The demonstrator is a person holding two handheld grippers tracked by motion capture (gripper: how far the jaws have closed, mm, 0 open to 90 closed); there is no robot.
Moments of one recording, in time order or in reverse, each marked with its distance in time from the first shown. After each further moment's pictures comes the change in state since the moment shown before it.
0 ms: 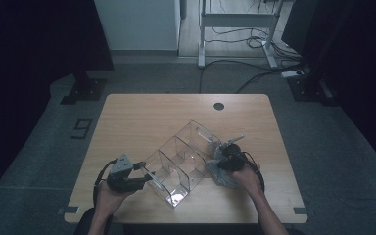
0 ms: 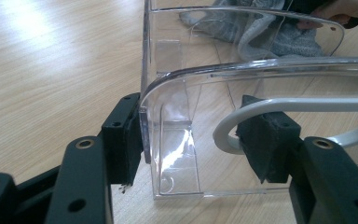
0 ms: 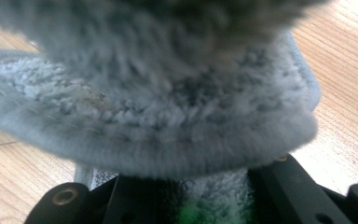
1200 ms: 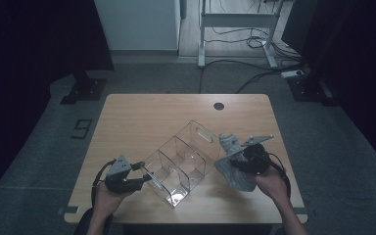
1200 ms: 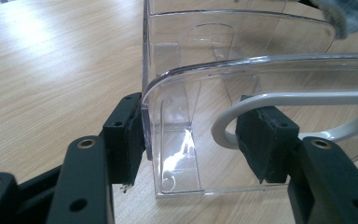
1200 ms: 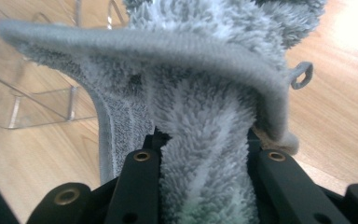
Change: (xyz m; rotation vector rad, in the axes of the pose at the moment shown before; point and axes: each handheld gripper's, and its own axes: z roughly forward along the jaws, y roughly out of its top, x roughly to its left) left arm 0.001 -0.002 -0.005 -0.020 -0.007 0.019; right arm 0.008 -0.014 -0.111 -0.162 0.036 -0.040
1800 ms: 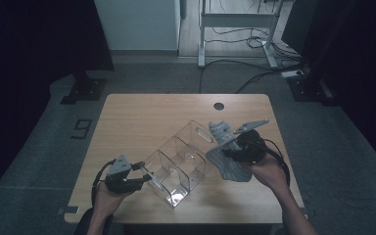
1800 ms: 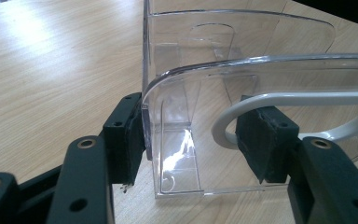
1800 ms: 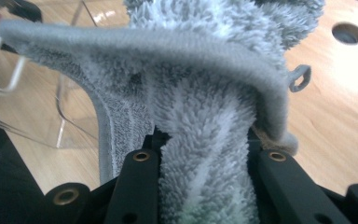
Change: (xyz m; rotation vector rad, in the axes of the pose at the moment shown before) left arm 0.000 0.000 0.000 0.000 -0.002 -0.002; right arm 0.029 0.058 -0.034 -0.015 0.031 -0.085
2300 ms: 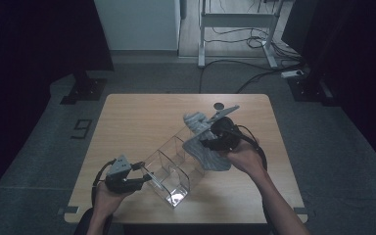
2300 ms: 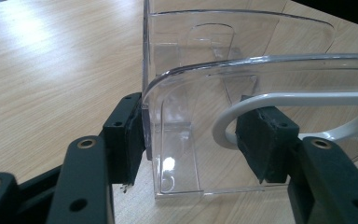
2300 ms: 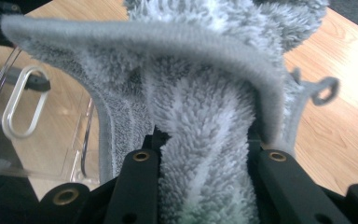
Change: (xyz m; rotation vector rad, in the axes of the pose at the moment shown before) left arm 0.000 0.000 0.000 -0.002 -0.002 -0.003; right arm 0.026 0.059 0.031 0.024 0.033 -0.089
